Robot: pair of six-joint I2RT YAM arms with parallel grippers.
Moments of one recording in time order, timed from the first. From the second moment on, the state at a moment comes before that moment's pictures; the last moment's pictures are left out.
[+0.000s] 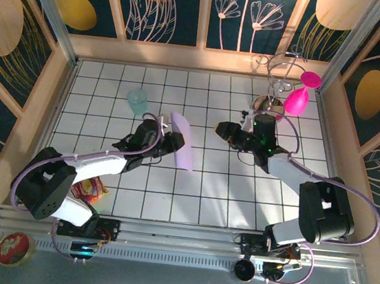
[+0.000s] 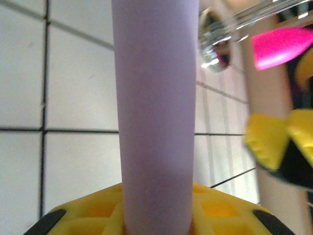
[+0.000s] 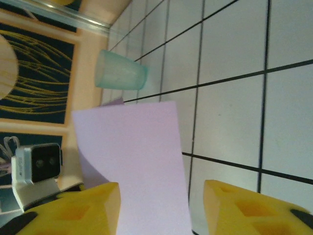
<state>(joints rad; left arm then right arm) -0.64 1.43 0.67 0.29 0.21 -1.00 0.34 1.44 0.70 0.26 -0.65 0.85</state>
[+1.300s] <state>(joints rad) -0.56 1.53 0.78 0.43 0.53 -1.09 0.34 1.47 0.69 0.46 -0.90 0.85</state>
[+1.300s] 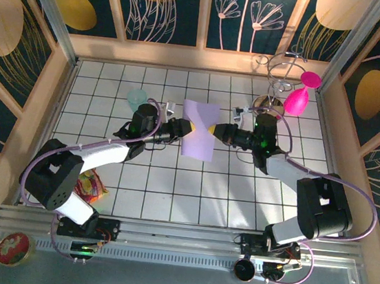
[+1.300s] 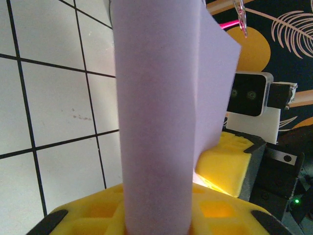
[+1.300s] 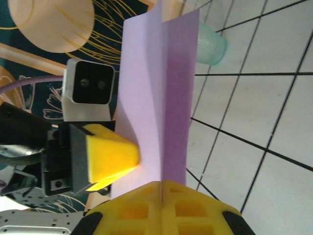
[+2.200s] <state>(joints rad) -0.50 1.35 0.61 0.28 0.27 -0.95 0.49 1.55 0.92 0.10 -0.74 0.78</state>
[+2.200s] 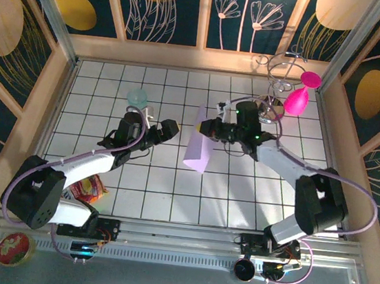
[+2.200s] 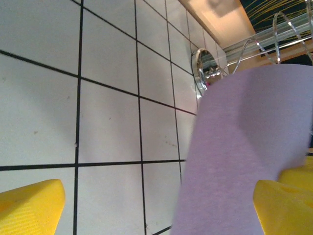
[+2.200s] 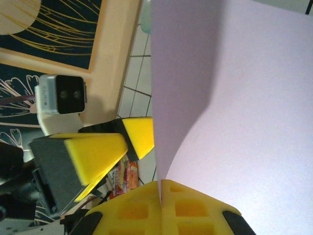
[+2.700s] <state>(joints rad) -0.50 1.50 0.56 0.32 0.35 -0.96 0.49 1.77 0.73 0.47 -0.77 0.95</state>
